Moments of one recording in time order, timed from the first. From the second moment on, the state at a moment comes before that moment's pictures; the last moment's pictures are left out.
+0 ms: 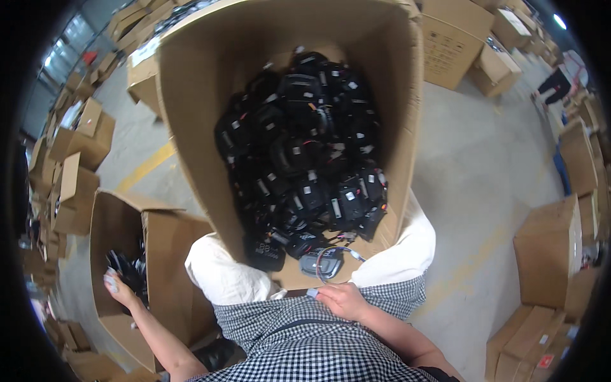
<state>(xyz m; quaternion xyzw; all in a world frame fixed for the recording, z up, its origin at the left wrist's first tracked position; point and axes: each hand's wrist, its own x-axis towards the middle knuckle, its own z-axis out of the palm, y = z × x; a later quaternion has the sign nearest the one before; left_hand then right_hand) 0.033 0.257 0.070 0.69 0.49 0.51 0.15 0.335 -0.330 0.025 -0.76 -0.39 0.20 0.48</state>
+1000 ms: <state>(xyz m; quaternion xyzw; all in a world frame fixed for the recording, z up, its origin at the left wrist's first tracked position) 0.323 -0.120 0.033 0.90 0.10 0.05 0.42 0.371 -0.255 -0.027 -0.76 -0.41 0.11 0.49</state>
